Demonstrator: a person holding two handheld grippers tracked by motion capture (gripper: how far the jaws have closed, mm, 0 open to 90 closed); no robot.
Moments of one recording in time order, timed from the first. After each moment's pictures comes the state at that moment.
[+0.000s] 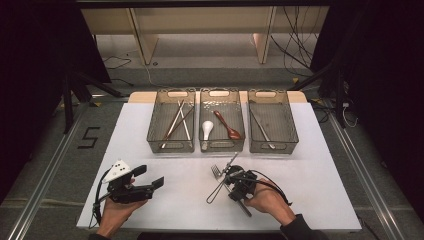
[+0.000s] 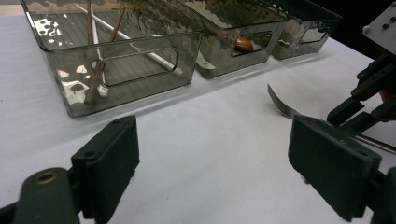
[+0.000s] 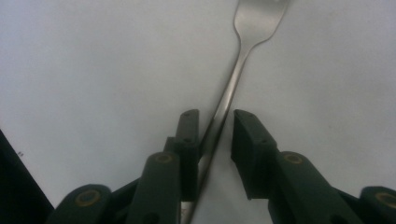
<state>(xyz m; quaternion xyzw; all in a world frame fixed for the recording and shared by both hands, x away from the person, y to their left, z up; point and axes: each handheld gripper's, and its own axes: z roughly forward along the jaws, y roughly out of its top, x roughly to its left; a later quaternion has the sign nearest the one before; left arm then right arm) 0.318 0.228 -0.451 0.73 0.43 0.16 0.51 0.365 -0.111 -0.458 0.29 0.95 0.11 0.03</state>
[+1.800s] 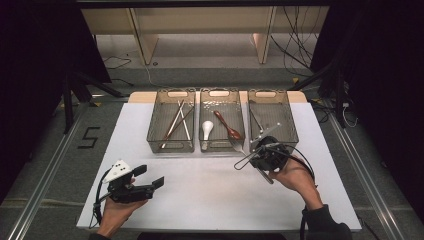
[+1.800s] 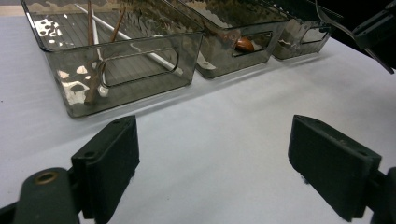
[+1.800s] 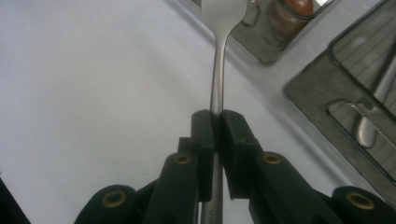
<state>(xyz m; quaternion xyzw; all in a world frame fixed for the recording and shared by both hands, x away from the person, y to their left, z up) 0.319 0.228 -0.451 0.73 0.44 0.16 0.51 0.397 -0.186 -0.386 0.35 0.90 0.23 0.10</state>
